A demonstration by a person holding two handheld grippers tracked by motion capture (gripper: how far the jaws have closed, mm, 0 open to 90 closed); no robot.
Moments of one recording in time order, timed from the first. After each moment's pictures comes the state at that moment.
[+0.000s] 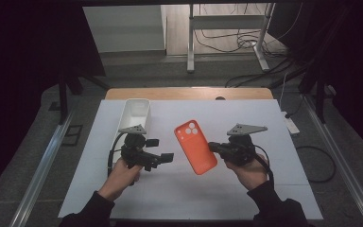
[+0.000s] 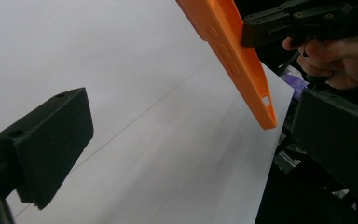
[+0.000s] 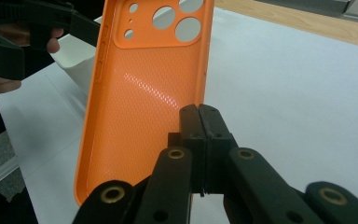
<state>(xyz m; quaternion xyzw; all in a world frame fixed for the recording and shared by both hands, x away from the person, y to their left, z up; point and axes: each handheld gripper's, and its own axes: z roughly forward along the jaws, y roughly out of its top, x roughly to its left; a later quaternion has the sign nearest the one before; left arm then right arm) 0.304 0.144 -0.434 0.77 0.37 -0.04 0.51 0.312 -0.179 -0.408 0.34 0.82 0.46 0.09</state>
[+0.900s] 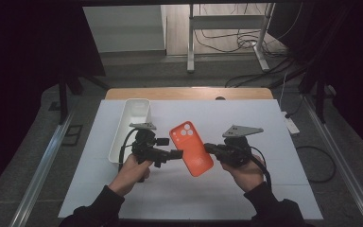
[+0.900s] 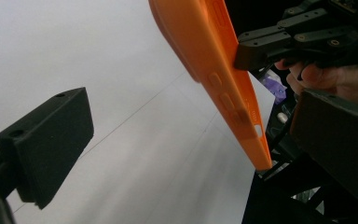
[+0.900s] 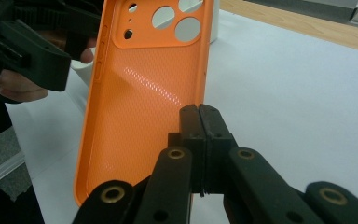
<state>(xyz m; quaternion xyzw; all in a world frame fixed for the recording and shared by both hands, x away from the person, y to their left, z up) 0.322 0.121 -0.437 0.76 0.37 -0.09 0.52 0.306 -0.168 -0.407 0.33 0.82 0.46 0.09</state>
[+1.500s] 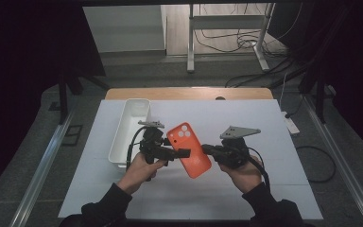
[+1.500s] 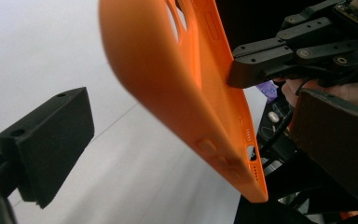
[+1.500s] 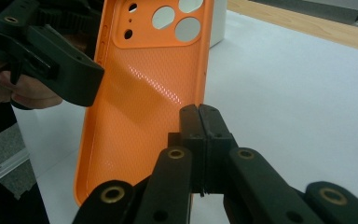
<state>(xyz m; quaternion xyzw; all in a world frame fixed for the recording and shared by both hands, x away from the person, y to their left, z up) 0.329 0.102 -0.438 0.76 0.37 -0.12 0.51 0.303 -0.162 -0.407 0.32 0.82 0.46 0.09</state>
